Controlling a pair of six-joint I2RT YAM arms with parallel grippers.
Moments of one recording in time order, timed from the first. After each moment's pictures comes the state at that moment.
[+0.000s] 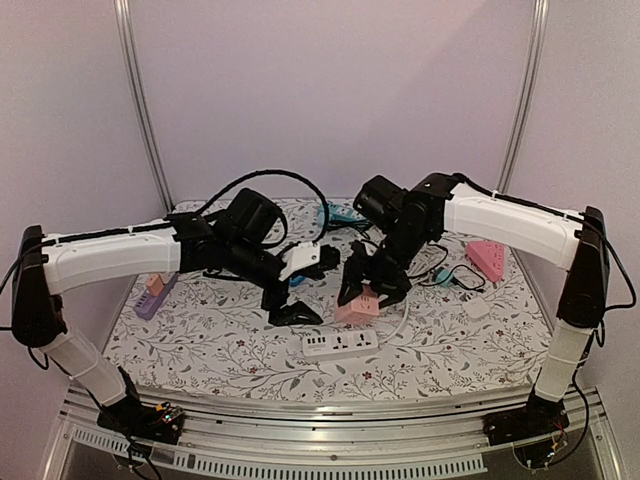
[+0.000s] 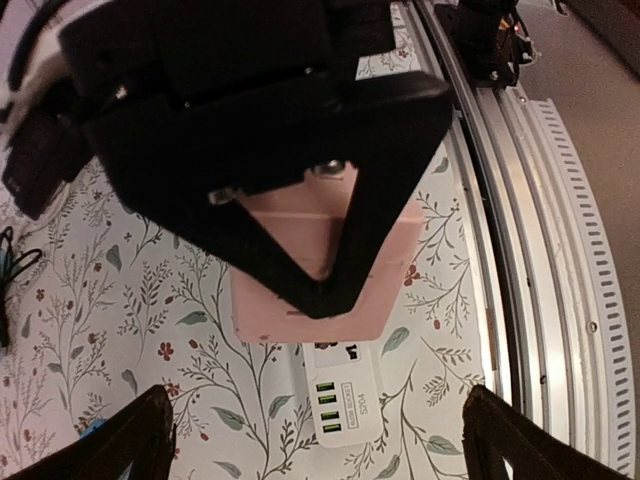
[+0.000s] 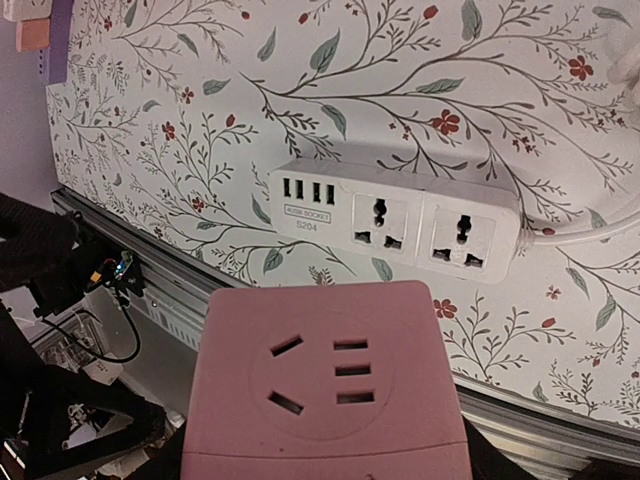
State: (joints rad) left arm -0.87 1.55 1.21 -0.47 0.45 0.55; right arm 0.88 1.84 1.70 -1.12 -0.38 0.79
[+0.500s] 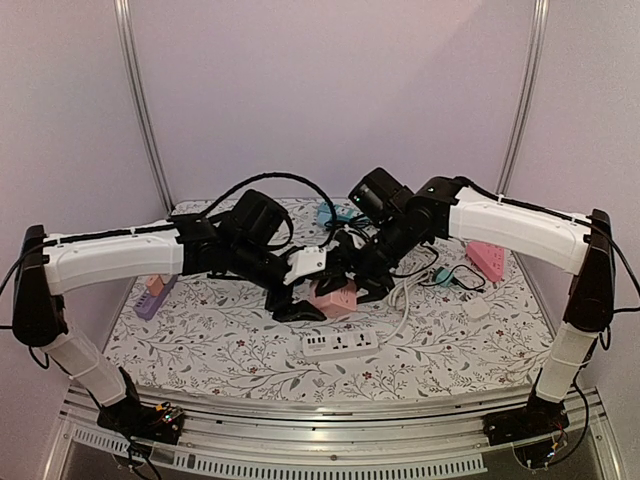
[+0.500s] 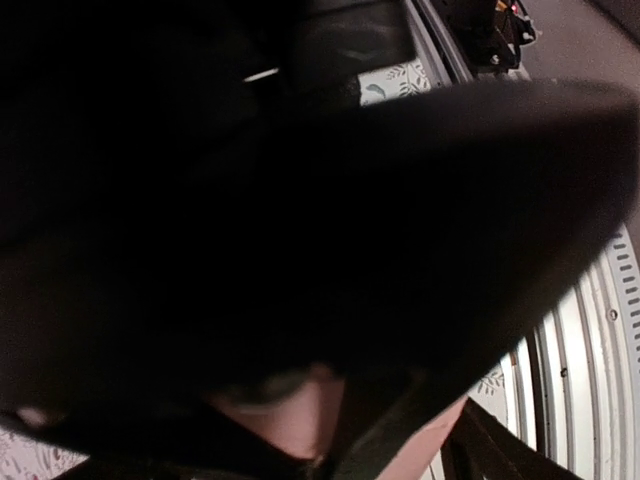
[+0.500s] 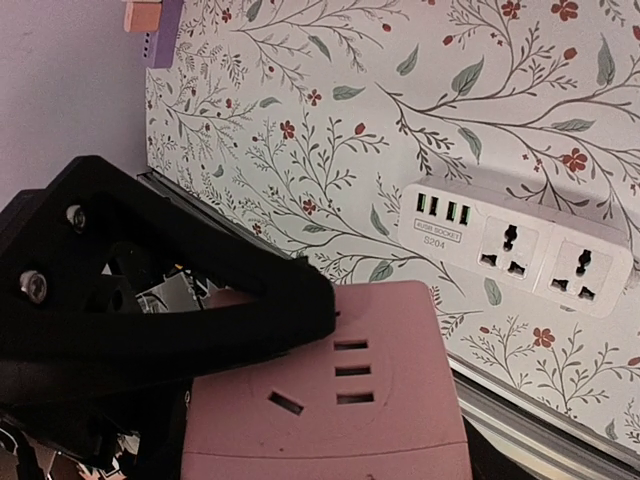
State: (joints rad) left arm -0.92 1.57 1.22 -0.46 0.41 0.62; right arm 0.92 1.80 1.65 -0.89 -0.49 0.87
